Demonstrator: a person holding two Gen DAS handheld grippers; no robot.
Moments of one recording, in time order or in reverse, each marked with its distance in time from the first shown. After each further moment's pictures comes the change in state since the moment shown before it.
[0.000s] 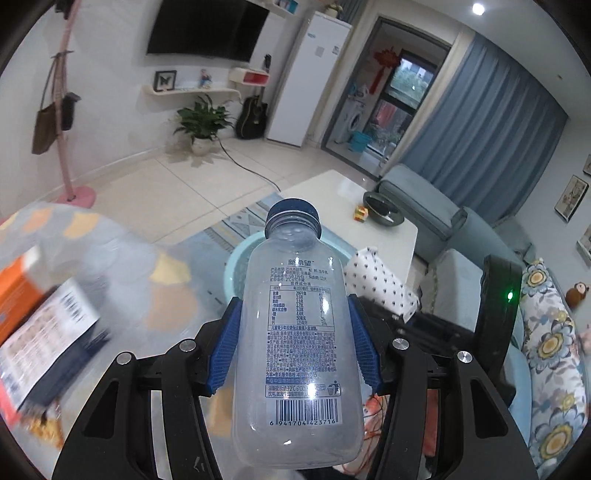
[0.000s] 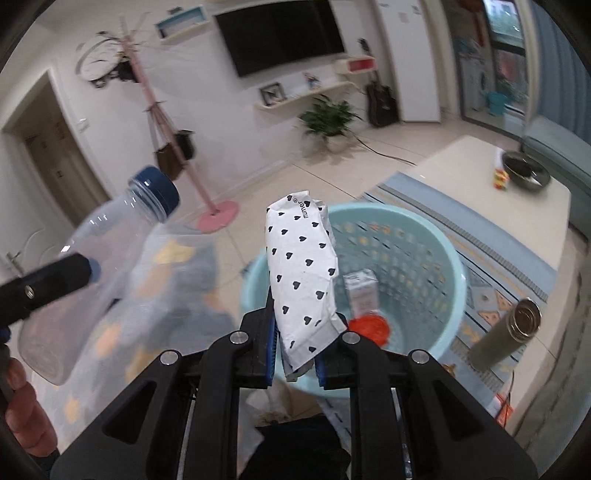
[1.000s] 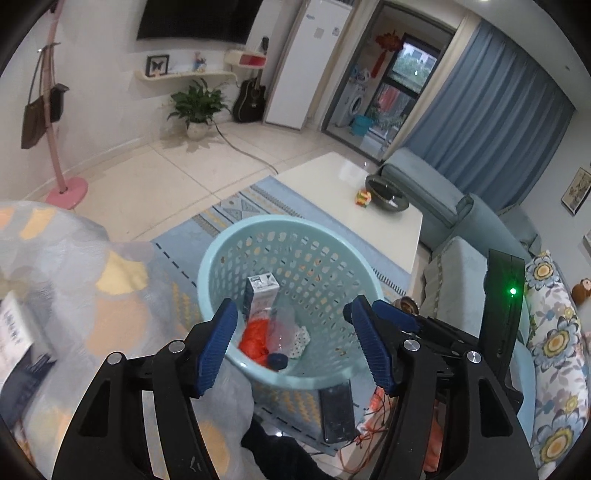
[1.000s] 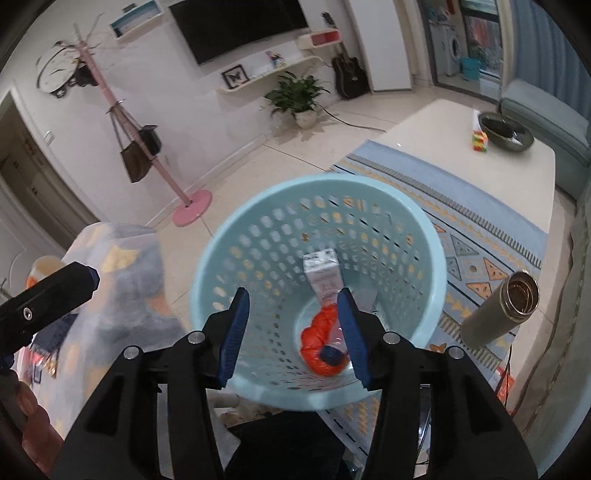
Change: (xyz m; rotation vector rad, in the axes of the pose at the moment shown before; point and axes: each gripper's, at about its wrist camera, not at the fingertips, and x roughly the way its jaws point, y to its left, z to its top) left arm 0.046 -0.011 -0.001 0.003 0.036 0.008; right arm 0.030 -0.036 0.004 0.086 0.072 -0.046
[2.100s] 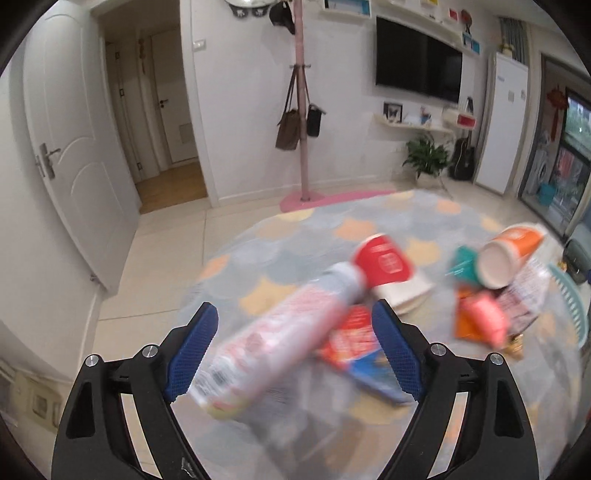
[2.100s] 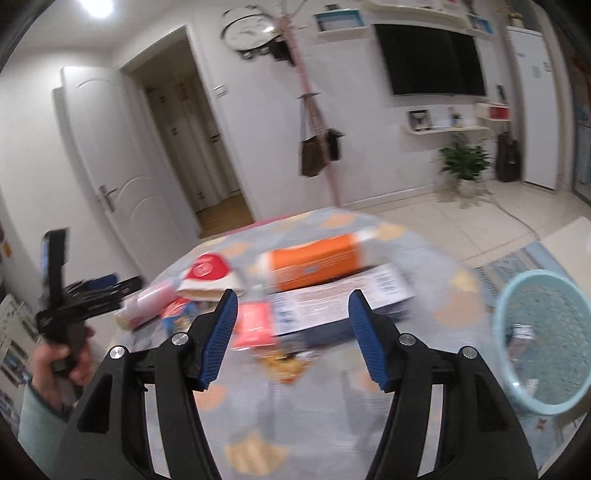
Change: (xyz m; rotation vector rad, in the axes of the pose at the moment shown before) left arm -0.302 0.288 -0.117 -0.248 -0.173 0.757; right arm -0.065 0.320 -0.078 -0.441 -0.110 0.434
